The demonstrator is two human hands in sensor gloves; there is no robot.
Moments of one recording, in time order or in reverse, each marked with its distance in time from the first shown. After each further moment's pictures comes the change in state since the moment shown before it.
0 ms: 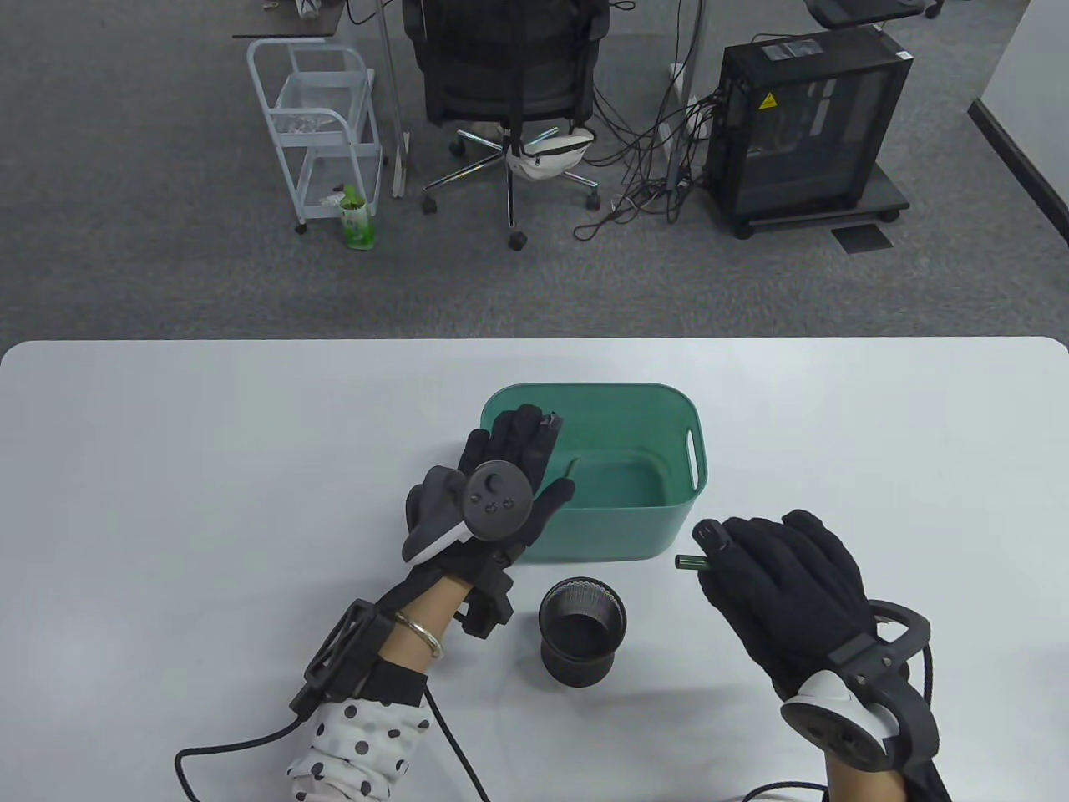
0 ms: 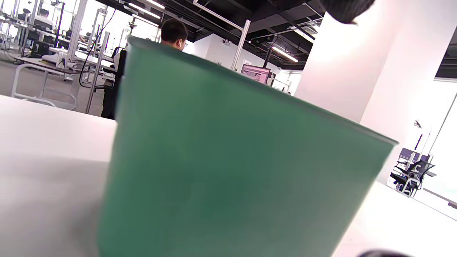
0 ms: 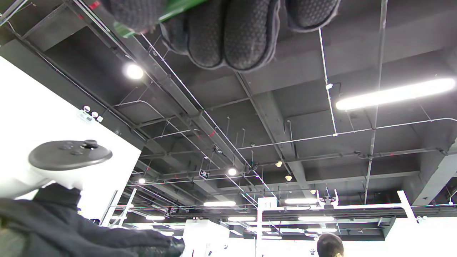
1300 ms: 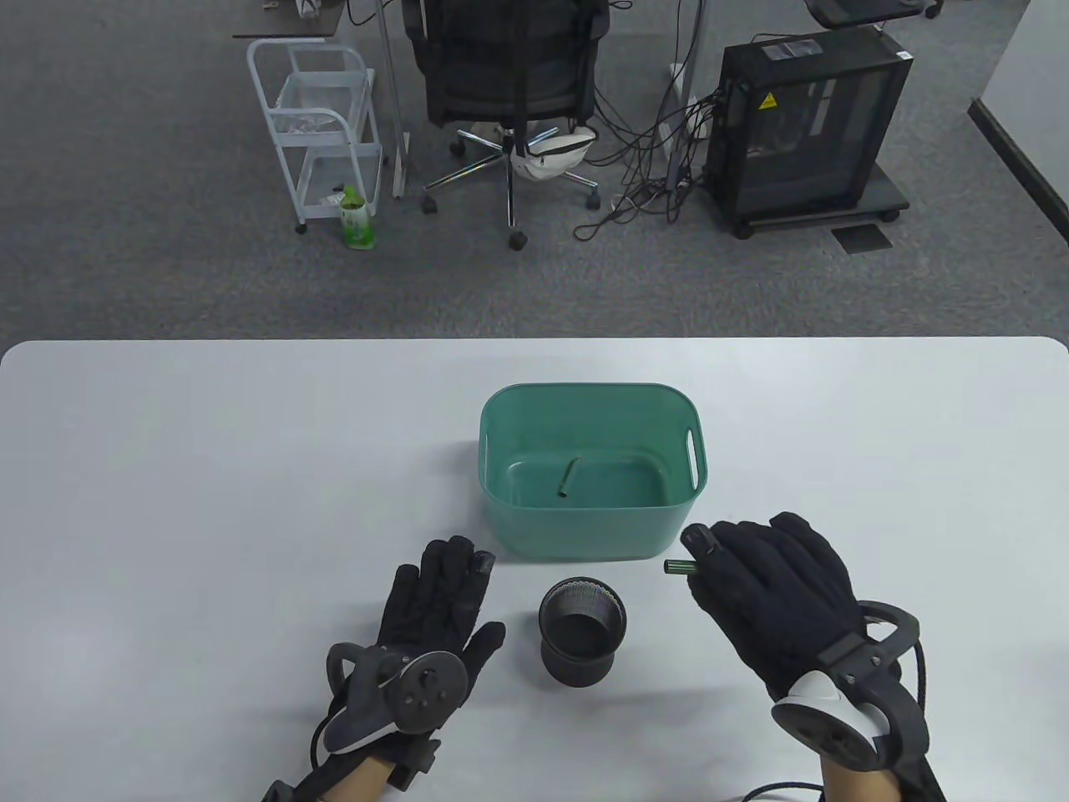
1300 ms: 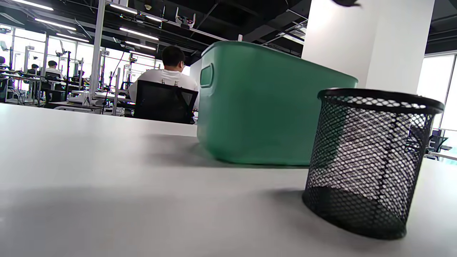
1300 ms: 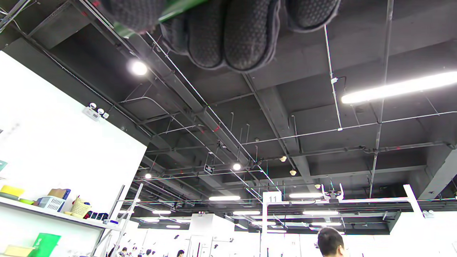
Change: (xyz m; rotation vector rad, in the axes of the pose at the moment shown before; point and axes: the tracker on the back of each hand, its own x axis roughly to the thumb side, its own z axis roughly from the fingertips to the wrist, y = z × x) left_hand -0.014 -0.045 0.146 0.048 -0.004 -0.175; right_hand 0.005 0.004 0.000 0.025 -0.013 -0.014
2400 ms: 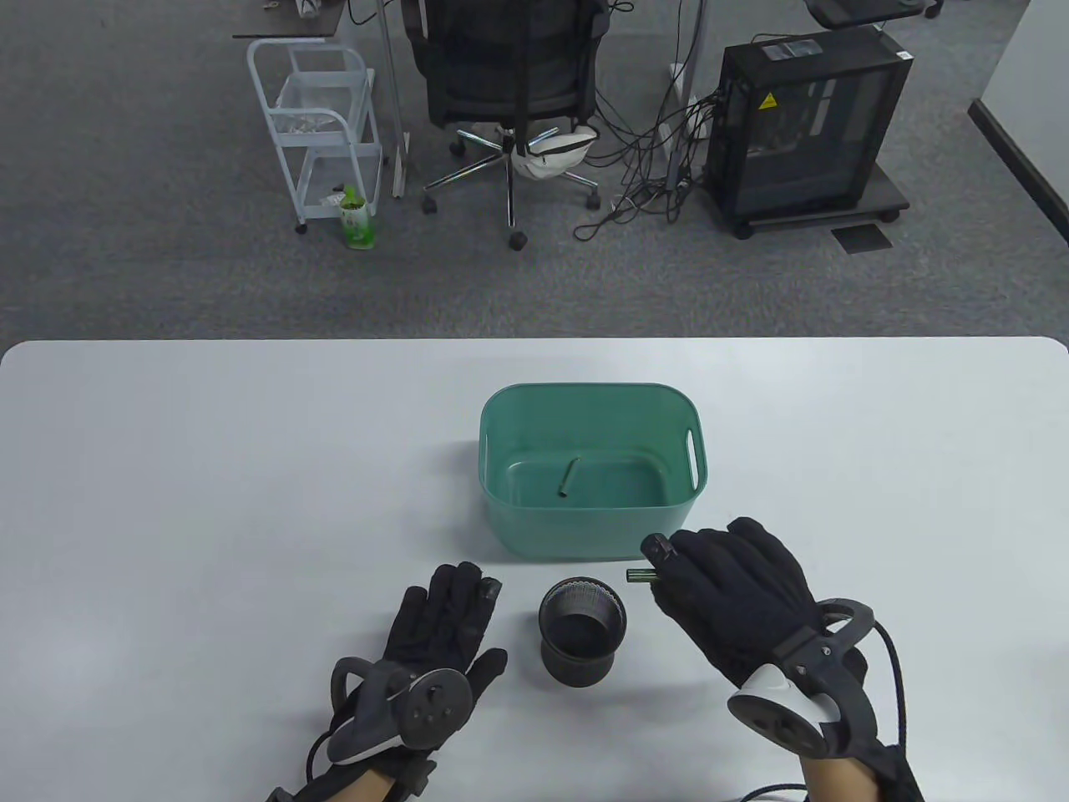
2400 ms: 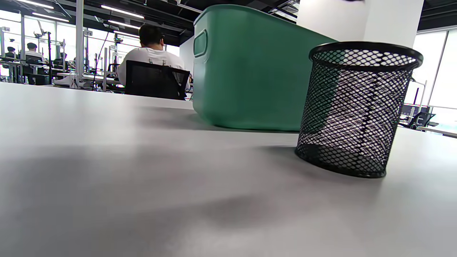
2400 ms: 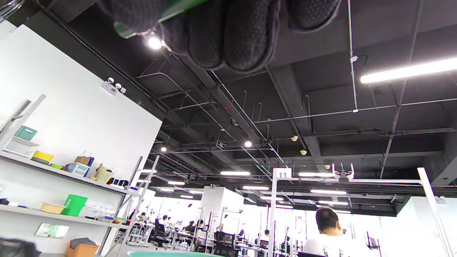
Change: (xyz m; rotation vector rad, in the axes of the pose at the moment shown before) left_hand 0.001 -0.020 0.006 -0.088 -0.041 -0.013; right_hand 0.015 0.026 0.002 0.112 -0.059 0.018
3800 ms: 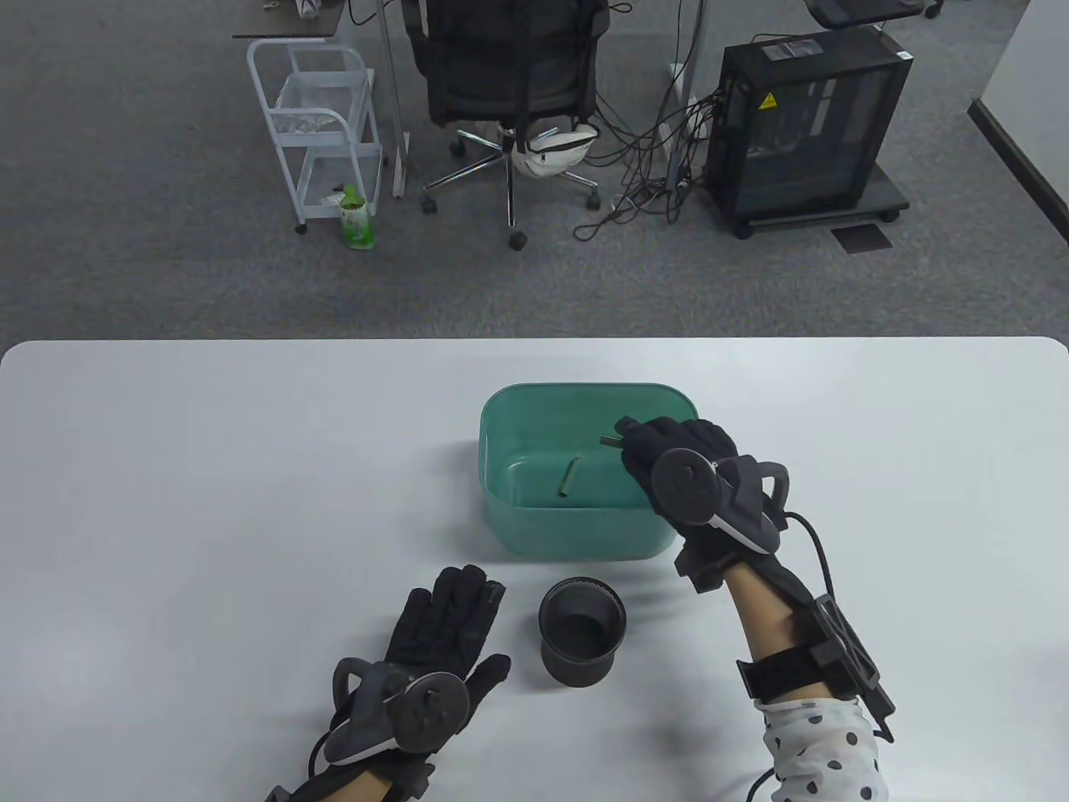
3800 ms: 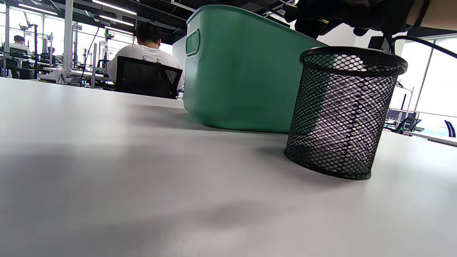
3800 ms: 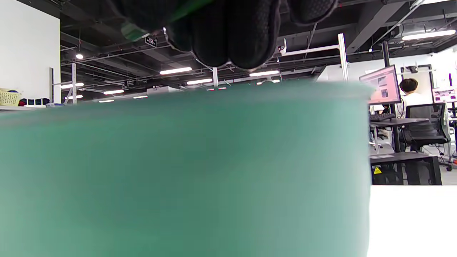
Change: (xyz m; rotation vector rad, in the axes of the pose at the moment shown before) left_hand -0.001 -0.001 0.002 0.009 -0.032 0.036; right_hand -0.061 0.145 -0.072 0.521 0.362 -0.031
